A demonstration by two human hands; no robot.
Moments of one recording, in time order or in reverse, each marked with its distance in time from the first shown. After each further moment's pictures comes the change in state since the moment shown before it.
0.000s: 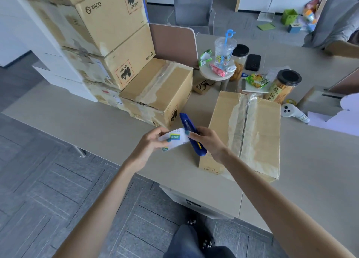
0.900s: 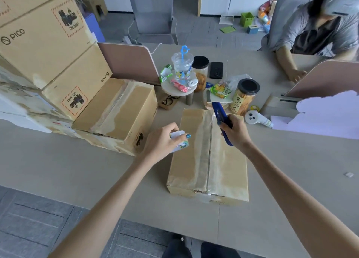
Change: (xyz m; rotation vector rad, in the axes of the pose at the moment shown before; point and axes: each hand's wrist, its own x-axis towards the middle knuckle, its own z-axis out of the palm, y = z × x) left_hand 0.140 0.053 0.113 0.776 0.059 0.272; right_hand 0.041 0.000 -0.200 -0.287 0.533 -0.139
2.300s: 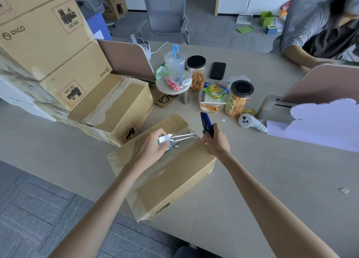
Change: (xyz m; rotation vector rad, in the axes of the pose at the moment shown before) left_hand -0.026 0.048 0.043 0.283 0.112 -0.152; right_hand 0.000 0.043 -0.004 -0.101 -0.161 0.127
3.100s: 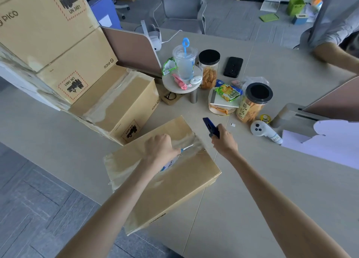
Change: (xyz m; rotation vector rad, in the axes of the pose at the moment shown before) left_hand 0.054 0.031 0.028 0.278 -0.224 -0.283; right_hand 0.072 0.012 0.000 -0.206 -0.144 -0.017
